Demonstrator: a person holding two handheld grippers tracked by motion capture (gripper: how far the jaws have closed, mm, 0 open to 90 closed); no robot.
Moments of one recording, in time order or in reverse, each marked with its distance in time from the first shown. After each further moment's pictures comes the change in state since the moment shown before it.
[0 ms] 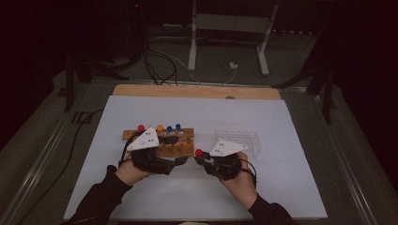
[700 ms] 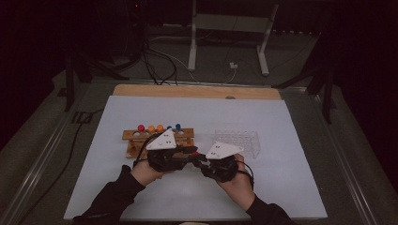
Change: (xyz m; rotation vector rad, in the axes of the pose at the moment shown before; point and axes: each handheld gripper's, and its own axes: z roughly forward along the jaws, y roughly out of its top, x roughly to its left) left arm -0.004 -0.001 0.036 0.051 -0.074 -0.001; right arm 0.007 0.001 0.004 0.001 0.018 -0.020
